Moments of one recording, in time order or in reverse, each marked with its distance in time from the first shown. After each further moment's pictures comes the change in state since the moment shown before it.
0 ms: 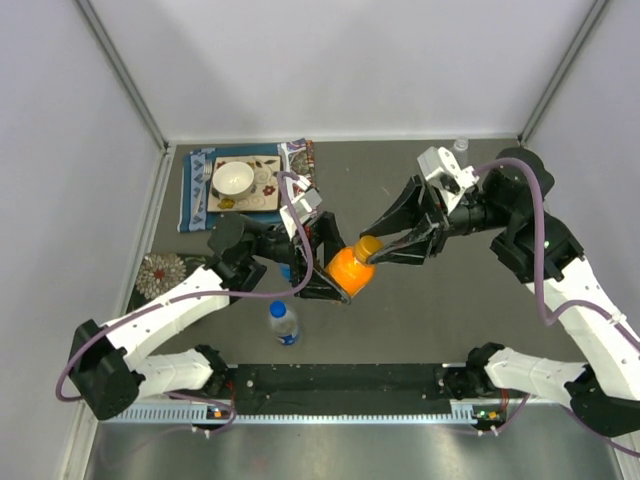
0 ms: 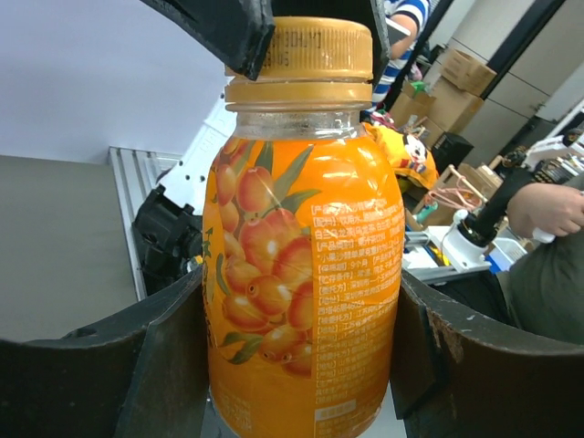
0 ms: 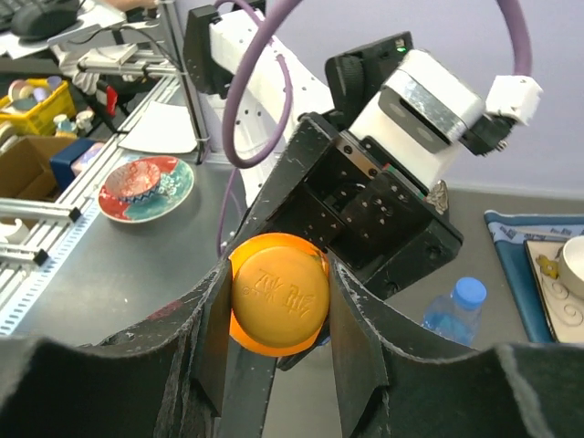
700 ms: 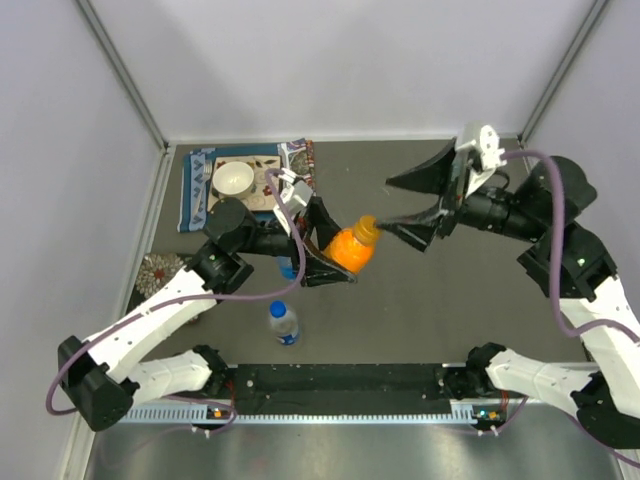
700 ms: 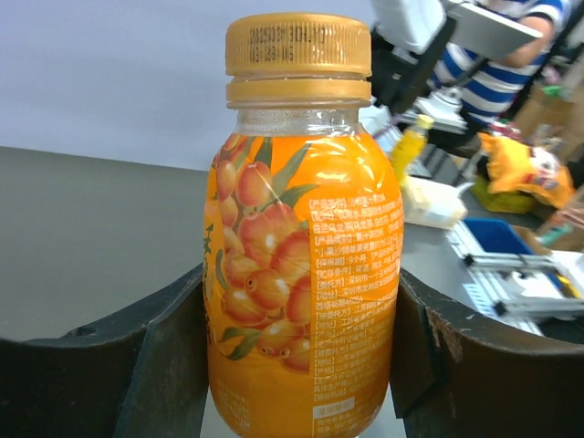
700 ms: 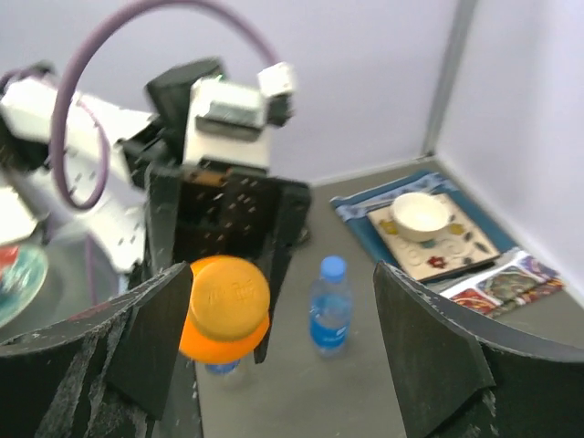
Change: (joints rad) left arm 0.024 -0.044 0.075 -0.346 -0.116 0.341; right arm -0.001 -0.075 0.033 -0.060 0.402 -0.017
